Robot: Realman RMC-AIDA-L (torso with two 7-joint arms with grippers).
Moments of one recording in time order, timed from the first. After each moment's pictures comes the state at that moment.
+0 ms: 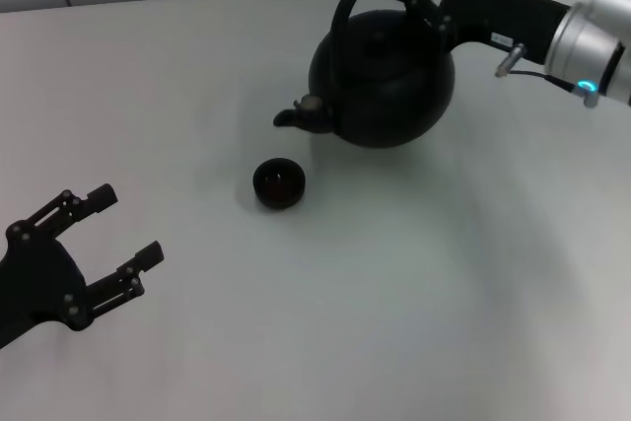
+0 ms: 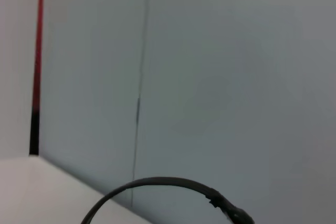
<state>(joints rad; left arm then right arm) -0.30 -2.07 0.46 0.35 1.90 1.72 -0.67 0.64 2.08 -0.58 -0.44 -1.66 -1.20 0.89</state>
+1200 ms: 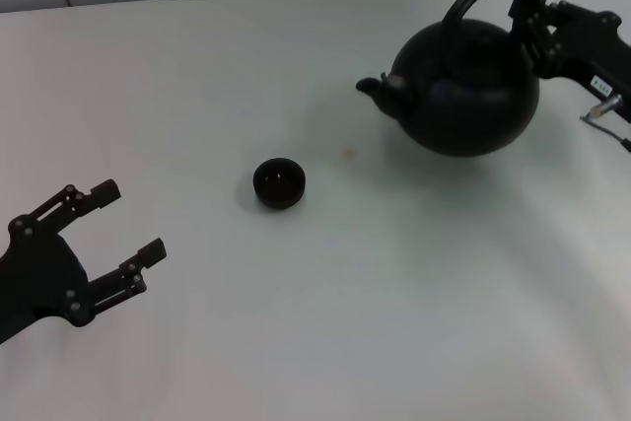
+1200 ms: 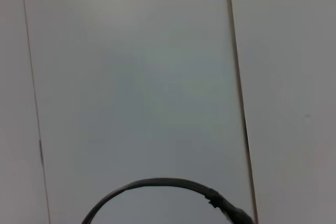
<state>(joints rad) -0.31 -2.06 0.46 0.36 1.90 1.73 -0.67 0.44 2.08 -0.55 -0.34 -1.38 -1.27 0.80</state>
